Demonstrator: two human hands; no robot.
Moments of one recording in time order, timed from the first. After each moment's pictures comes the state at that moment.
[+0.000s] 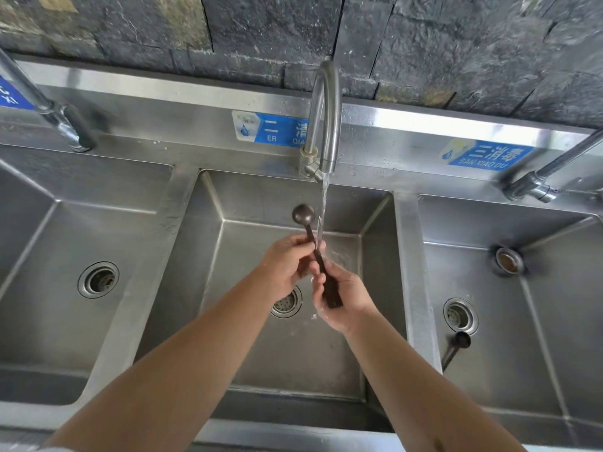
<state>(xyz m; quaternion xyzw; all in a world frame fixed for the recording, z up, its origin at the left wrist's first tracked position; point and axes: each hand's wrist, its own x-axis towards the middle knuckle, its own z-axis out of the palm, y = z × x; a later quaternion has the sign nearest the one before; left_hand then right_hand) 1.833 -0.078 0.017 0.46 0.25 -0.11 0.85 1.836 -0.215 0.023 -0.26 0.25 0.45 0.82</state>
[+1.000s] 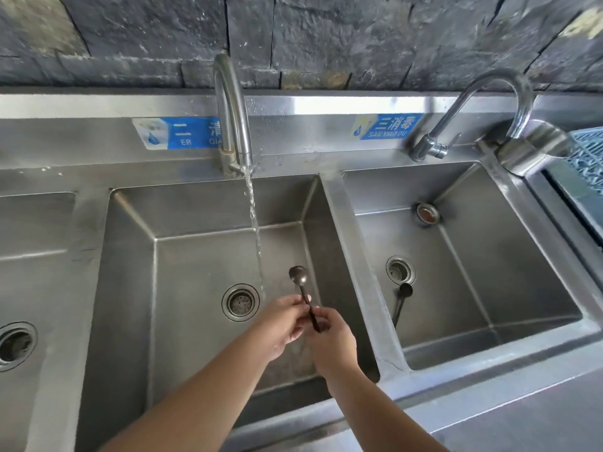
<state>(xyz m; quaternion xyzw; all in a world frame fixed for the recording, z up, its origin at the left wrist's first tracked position) 1.767 -0.170 -0.017 0.49 0.31 -0.32 0.75 1.726 -0.275 0.021 -0.82 0.26 0.19 0.48</state>
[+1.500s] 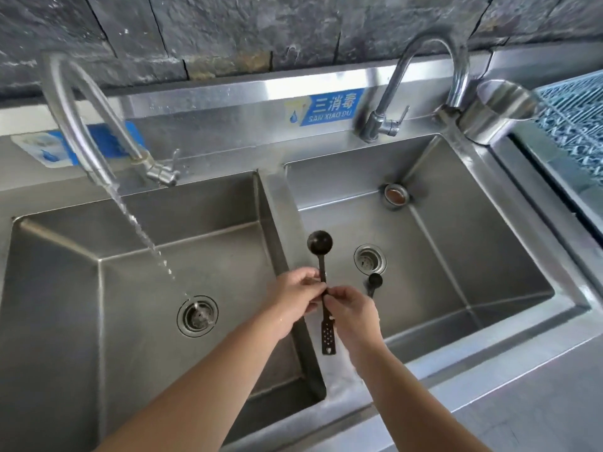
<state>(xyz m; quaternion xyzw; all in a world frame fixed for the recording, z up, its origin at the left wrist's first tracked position) 1.836 -0.307 0.010 0.63 0.21 -0.28 0.69 1.796 -0.428 0.015 -0.80 0.27 0.13 0.52</state>
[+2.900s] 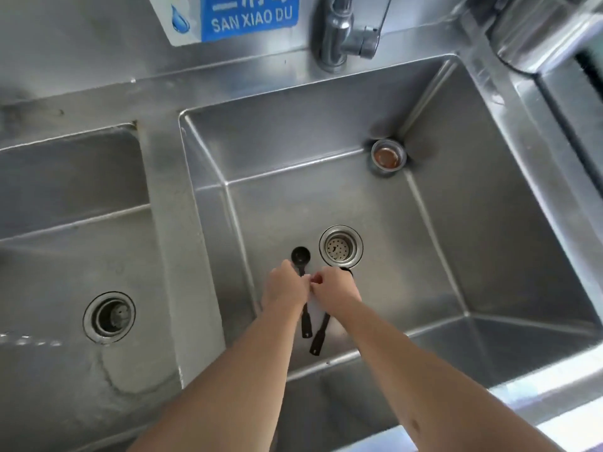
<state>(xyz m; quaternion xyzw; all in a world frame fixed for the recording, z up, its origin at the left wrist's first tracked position) 1.928 -0.474 -0.181 0.86 0.26 -0.30 0.31 1.929 -0.579 -0.166 -0.88 0.12 0.36 0.27</state>
